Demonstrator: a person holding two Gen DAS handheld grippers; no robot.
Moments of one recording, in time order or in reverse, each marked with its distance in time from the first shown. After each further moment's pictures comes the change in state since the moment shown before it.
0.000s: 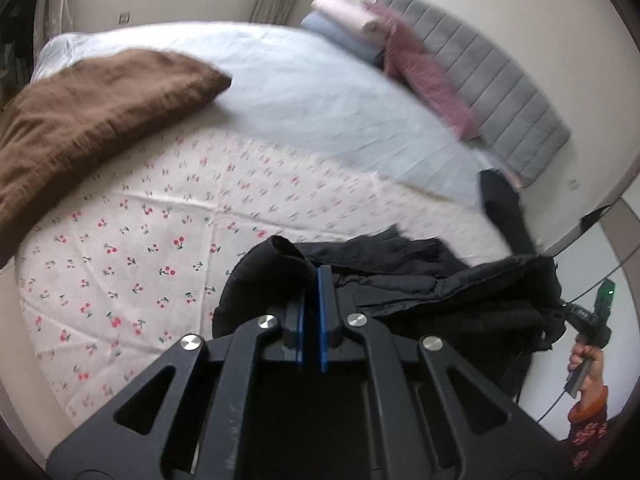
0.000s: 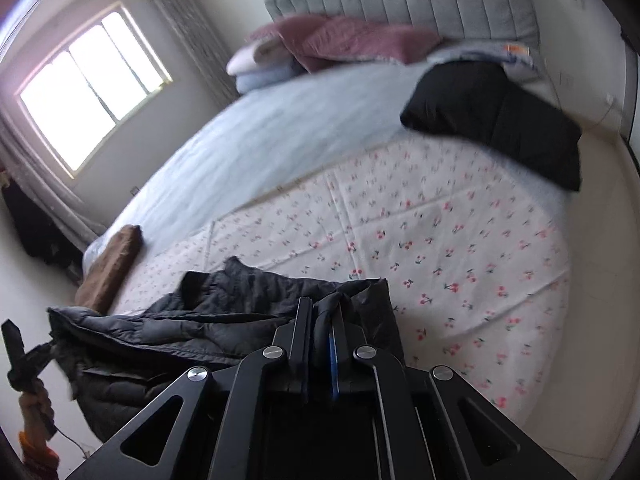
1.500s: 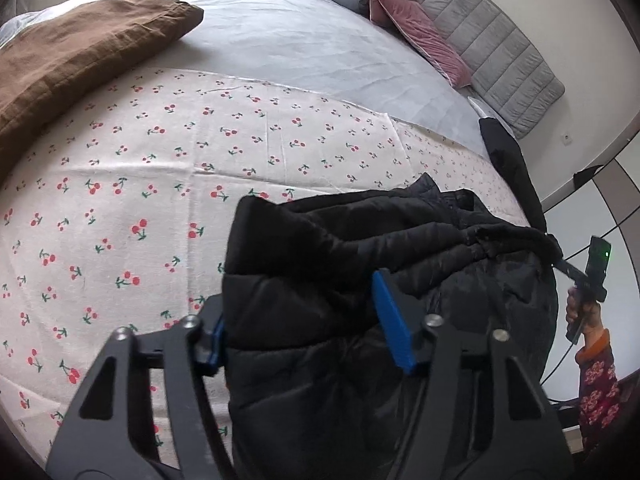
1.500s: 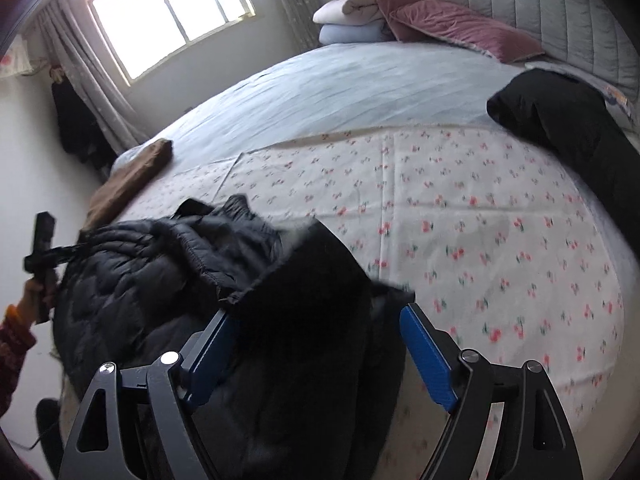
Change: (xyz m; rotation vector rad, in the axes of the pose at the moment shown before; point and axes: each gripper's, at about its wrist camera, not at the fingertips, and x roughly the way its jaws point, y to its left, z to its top) left arm 0.079 0.029 -0.007 0.077 0.154 -0.083; right arm 0.081 -0.005 -0.003 -0.338 0.097 0.133
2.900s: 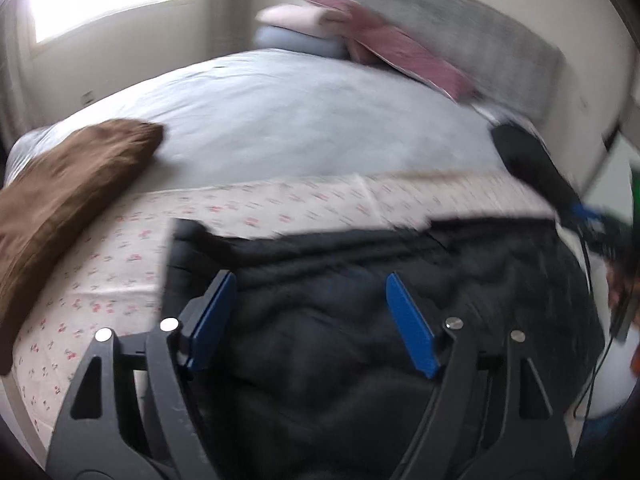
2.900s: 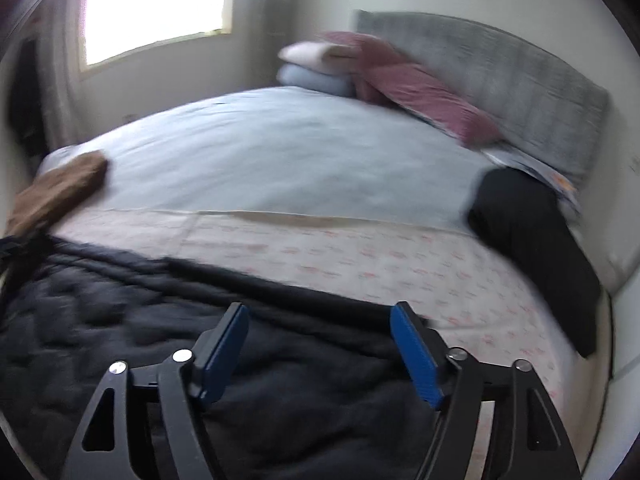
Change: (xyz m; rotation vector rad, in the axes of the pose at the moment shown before) left arm 0.018 -0.131 0.031 0.262 -0.203 0.222; right arm 0.035 0.101 0.066 -0.146 -0.136 -0.324
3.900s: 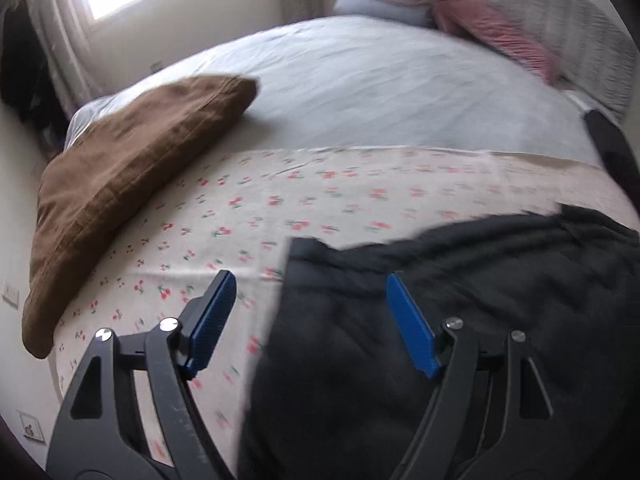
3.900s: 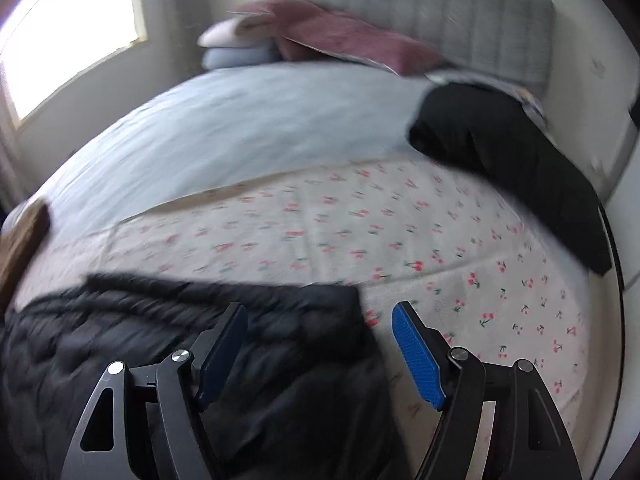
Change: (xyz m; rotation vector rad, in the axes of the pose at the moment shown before) left arm 0.033 0.066 -0.009 -0.106 0.091 0.280; right arm 0.043 -0.074 -0.034 0.272 0.103 -0.089
